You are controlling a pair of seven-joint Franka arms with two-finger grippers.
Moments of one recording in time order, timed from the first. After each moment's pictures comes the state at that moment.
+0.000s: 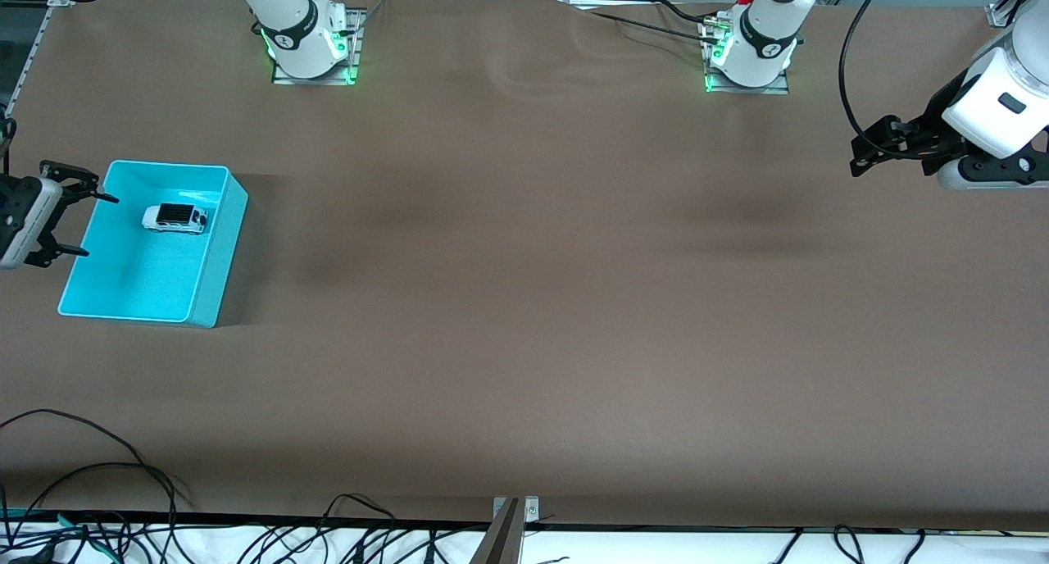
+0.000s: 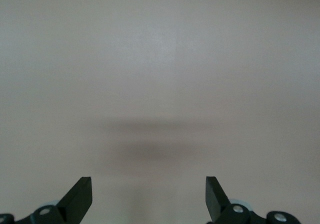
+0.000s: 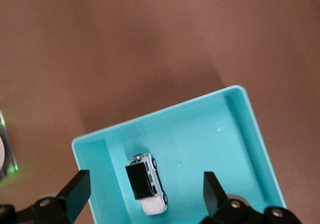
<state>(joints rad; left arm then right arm) 0.01 0.00 -0.10 -1.59 -0.02 1.53 -0.14 -0.04 0.23 -0.24 -1.65 0.19 1.70 -1.33</state>
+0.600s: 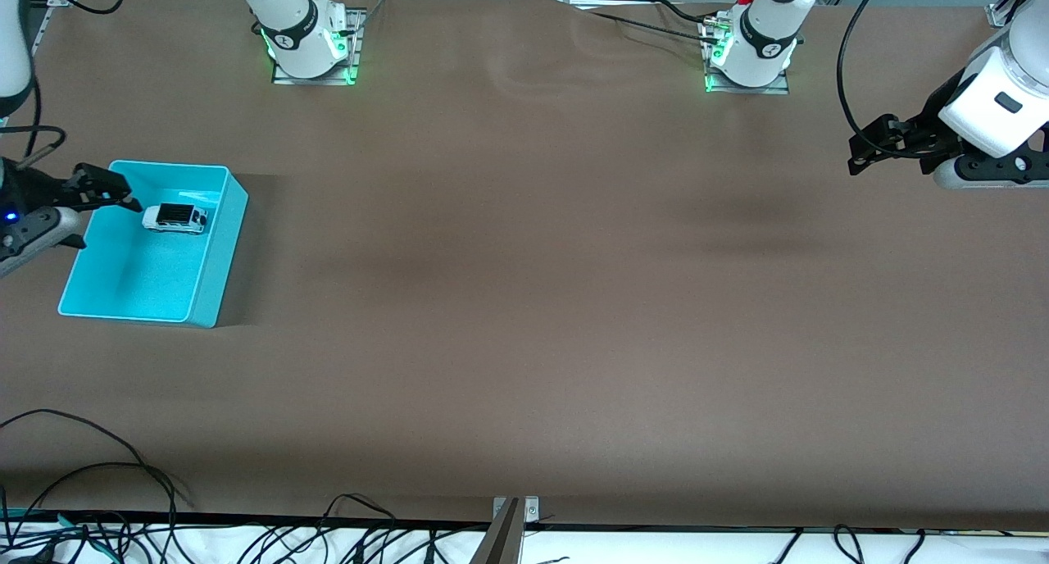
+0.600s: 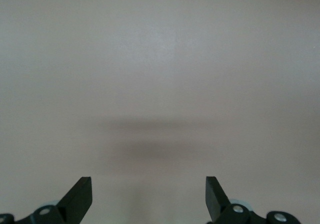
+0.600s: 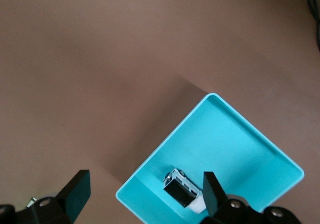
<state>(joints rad) 0.01 0.00 -0.11 -1.58 -0.02 1.52 -0.14 -0.04 0.21 -0.05 -1.50 0.05 1.59 -0.61</state>
